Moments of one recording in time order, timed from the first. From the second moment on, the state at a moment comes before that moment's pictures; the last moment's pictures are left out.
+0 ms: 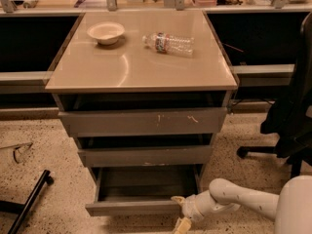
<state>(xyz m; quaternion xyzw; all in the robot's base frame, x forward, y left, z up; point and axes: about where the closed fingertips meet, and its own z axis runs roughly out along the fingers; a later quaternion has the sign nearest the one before) 0.422 -0.065 0.274 -0.53 0.72 0.39 0.22</state>
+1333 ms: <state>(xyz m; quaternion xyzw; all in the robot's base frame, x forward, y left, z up) 0.390 -0.074 0.214 -0.53 0.71 0.41 0.20</state>
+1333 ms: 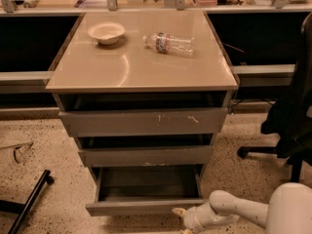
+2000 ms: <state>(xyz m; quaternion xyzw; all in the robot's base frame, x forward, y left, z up) 0.443 -0.079 0.198 -0.58 0.71 0.35 0.21</state>
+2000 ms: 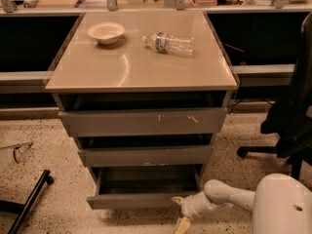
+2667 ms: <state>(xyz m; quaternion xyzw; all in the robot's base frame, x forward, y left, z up) 0.459 -0.081 0.195 -0.59 0.71 0.33 0.22</state>
